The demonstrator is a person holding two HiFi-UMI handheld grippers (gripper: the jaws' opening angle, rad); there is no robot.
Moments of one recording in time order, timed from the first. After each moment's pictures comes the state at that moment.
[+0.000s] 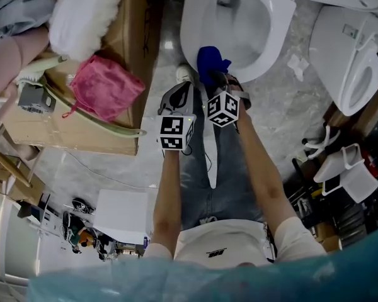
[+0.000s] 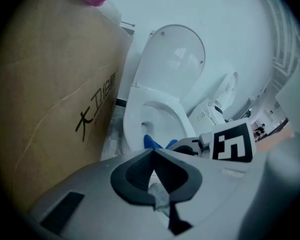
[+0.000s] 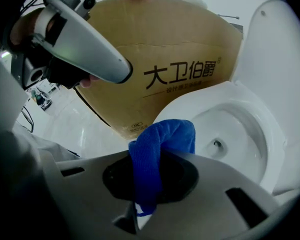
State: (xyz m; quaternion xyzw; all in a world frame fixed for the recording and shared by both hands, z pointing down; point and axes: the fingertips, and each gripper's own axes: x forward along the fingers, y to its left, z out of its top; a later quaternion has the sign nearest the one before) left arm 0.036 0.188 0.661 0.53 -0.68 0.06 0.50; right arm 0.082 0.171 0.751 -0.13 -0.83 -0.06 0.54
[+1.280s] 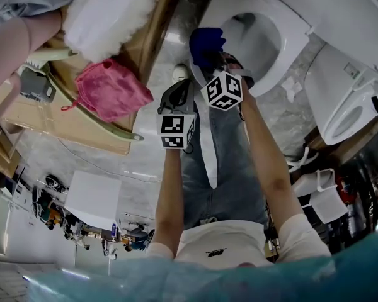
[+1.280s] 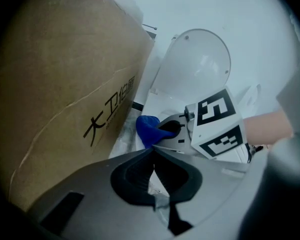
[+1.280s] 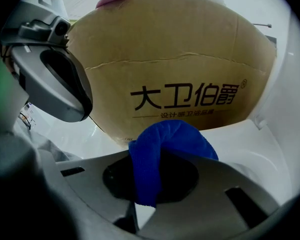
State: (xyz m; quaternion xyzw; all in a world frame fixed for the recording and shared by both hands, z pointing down) left arm -0.006 0.169 0.672 0.43 -0.74 0.03 0.51; right arm -0.030 0.131 0.749 -0.28 -0.83 -0.12 0.47
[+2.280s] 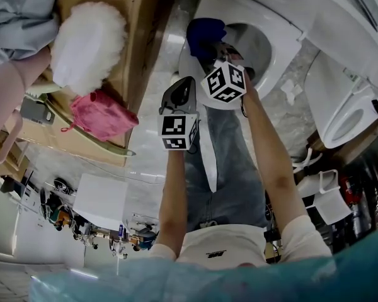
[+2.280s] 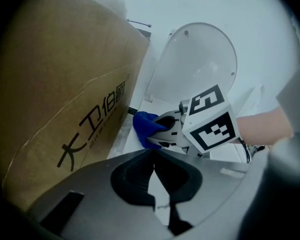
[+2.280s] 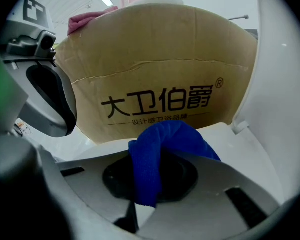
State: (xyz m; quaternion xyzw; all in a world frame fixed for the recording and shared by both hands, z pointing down) left arm -0.033 0.096 0.671 0.44 -0.75 0.03 0.50; right arm -0.081 0.056 0.744 -0.26 -0.85 -0.09 0.44
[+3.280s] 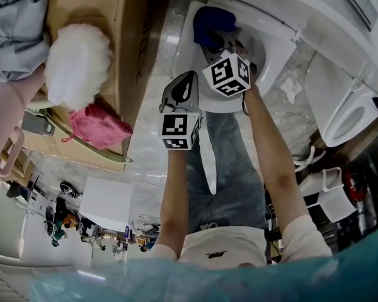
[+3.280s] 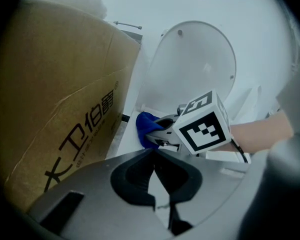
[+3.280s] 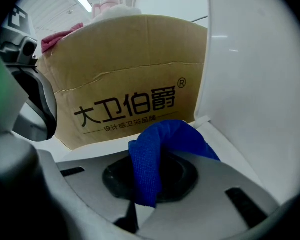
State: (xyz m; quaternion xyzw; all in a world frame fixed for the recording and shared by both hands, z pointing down) left arm -0.053 0.045 0.659 0.46 -0.75 0.03 0.48; right arm -0.109 -0.017 0.738 -0.16 -0.89 -0.05 0.43
